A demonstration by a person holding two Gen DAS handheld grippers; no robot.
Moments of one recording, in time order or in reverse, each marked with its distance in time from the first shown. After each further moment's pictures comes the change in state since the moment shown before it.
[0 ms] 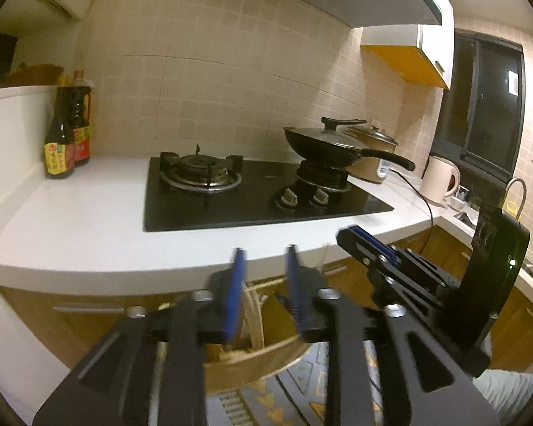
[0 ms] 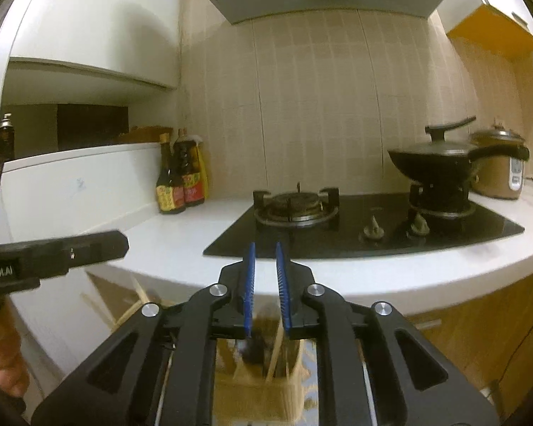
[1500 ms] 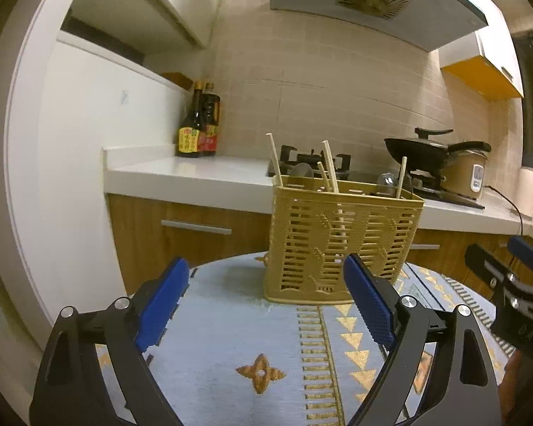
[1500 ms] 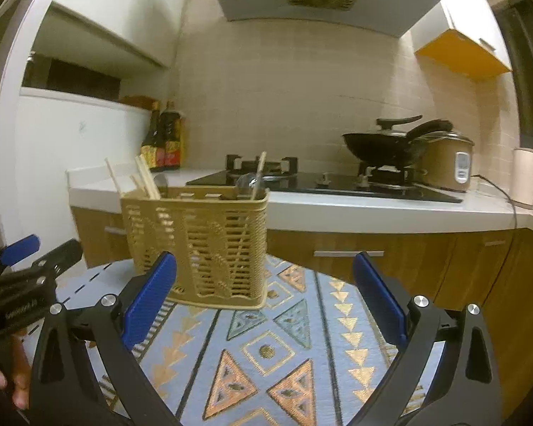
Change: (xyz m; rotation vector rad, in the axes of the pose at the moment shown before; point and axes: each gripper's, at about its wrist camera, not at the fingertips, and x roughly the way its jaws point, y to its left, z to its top) left arm -0.056 -0.019 -0.181 -0.079 -0.229 0.494; right arm -0.101 0.029 -0.125 -0.108 -0.029 -0.178
